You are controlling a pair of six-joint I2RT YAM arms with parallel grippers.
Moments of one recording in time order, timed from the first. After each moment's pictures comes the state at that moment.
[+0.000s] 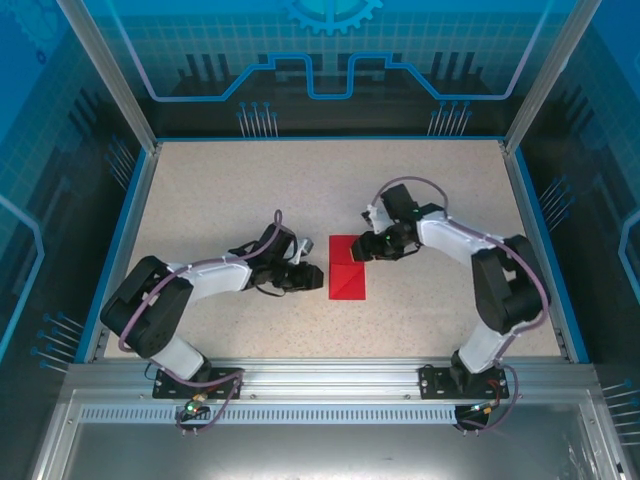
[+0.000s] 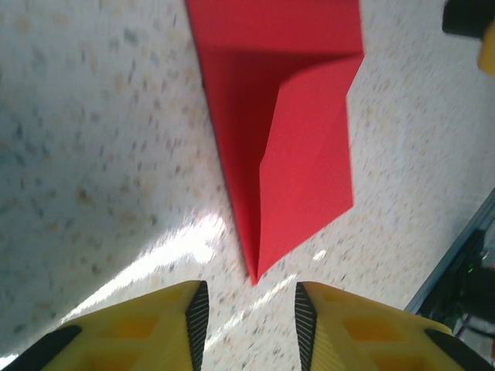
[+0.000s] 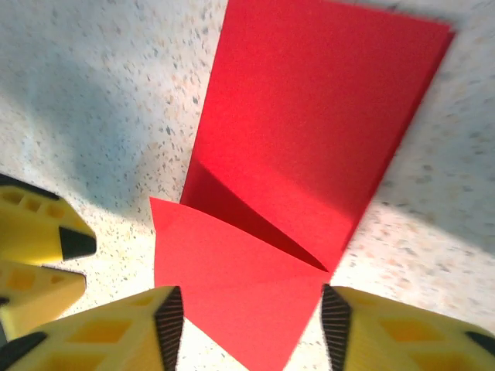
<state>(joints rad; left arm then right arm) -0.54 1.59 0.74 -0.11 0.52 -0.64 0.38 1.67 1.06 -0.58 -0.47 0.23</state>
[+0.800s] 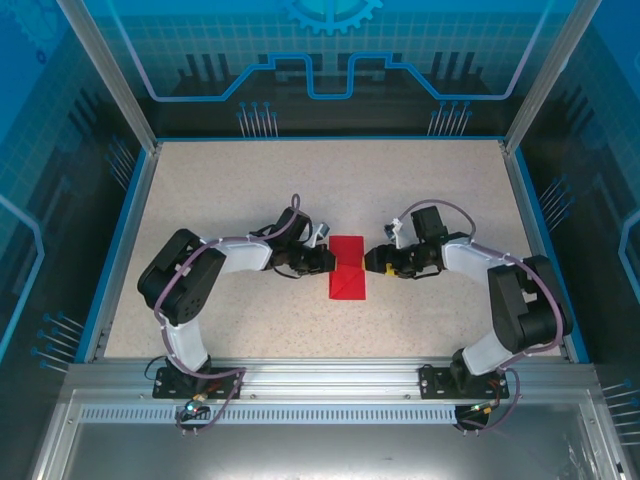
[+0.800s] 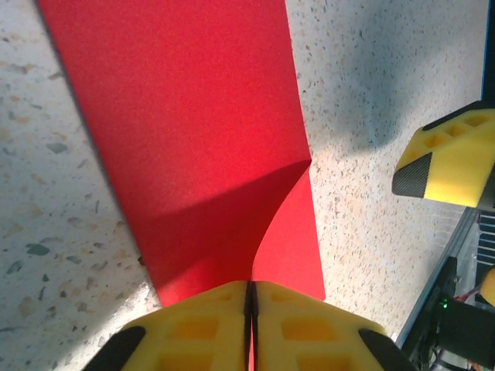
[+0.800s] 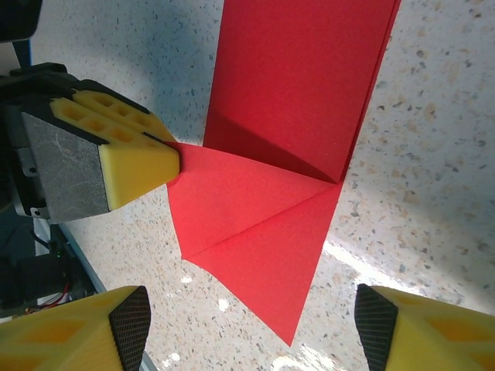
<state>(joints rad) -0.53 1.83 0.93 -0.03 0.60 -0.63 0.25 1.56 0.76 -0.34 -0.74 0.31</state>
